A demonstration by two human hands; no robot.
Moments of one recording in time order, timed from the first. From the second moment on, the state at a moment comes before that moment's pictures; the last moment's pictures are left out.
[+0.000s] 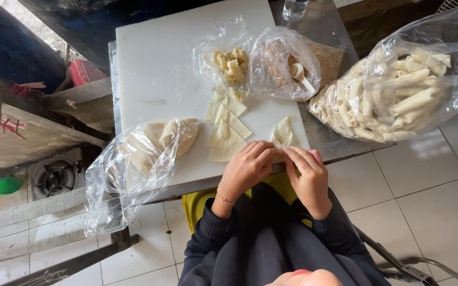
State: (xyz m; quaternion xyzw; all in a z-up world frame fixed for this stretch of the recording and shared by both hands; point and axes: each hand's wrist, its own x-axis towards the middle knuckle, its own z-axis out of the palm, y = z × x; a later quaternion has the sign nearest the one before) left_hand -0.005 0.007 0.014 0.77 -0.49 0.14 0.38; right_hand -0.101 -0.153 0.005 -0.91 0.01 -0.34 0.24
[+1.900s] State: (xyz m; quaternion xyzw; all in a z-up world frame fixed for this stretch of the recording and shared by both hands) left_hand -0.005 0.005 0.013 0.83 -0.40 0.19 0.34; right_hand -0.064 -0.160 0.006 -0.91 0.04 -0.30 0.29
